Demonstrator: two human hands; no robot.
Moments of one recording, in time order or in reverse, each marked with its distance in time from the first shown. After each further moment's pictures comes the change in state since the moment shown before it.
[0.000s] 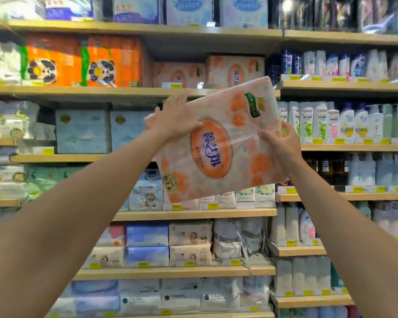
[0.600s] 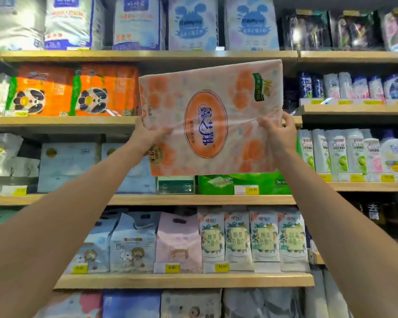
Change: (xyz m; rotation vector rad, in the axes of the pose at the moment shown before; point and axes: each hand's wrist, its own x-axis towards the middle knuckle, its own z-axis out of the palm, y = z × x) left_hand 0.128 -0.112 0.076 -0.841 0.148 -0.442; right_hand 0.184 0.037 0.088 0.287 0.094 -0.097
